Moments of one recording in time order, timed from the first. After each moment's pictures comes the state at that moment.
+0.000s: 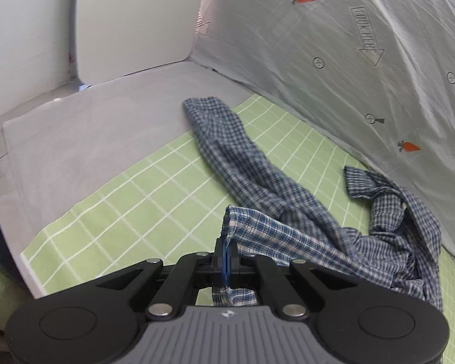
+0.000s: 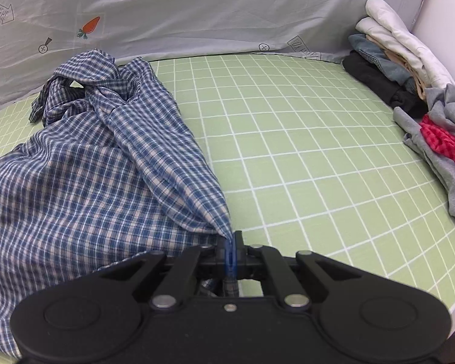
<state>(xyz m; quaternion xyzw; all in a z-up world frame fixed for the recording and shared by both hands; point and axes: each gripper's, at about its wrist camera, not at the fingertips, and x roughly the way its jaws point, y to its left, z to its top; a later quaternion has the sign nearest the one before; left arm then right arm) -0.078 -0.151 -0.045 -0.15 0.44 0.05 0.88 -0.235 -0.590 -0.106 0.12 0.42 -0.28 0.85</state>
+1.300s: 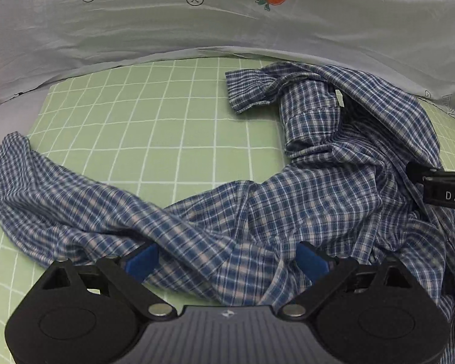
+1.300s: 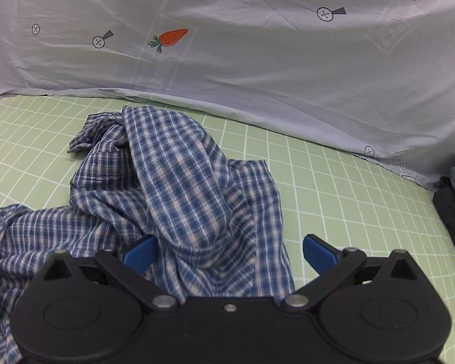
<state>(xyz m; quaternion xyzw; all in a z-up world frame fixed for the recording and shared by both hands) 0.036 -0.397 -0.112 0.12 0.49 -0.19 0.84 -0.001 -0.583 -0.103 -0.03 0.40 -0.18 0.90</state>
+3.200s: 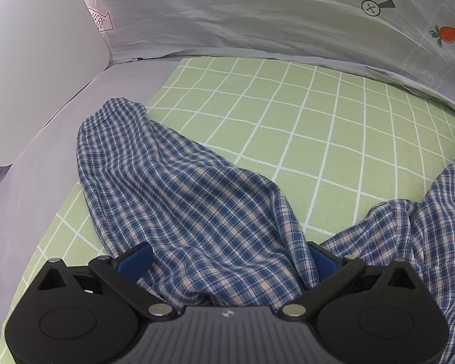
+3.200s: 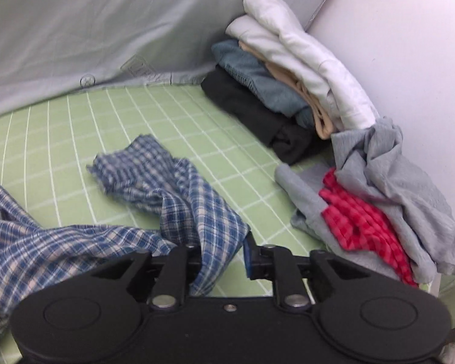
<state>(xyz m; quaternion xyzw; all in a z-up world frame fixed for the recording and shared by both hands) 0.102 -0.333 -0.128 0.08 0.47 0.04 0.88 -0.138 -0.815 -0.094 0.07 0.42 -0.51 0.75</state>
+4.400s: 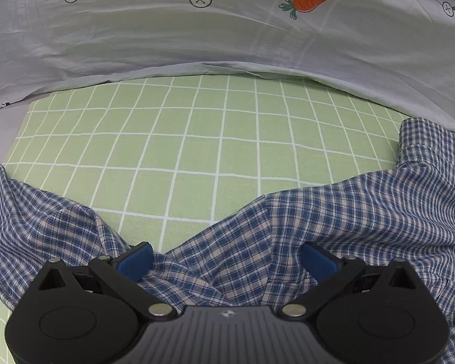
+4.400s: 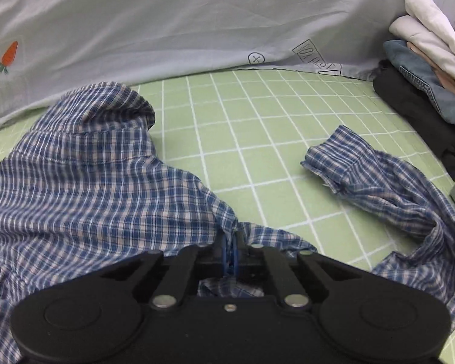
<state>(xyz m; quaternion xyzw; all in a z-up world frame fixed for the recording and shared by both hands) 0.107 -0.436 -0.137 0.09 0.48 -0.18 0.86 -0.062 -0.761 -0.136 0.12 0.44 -0.29 0.84</state>
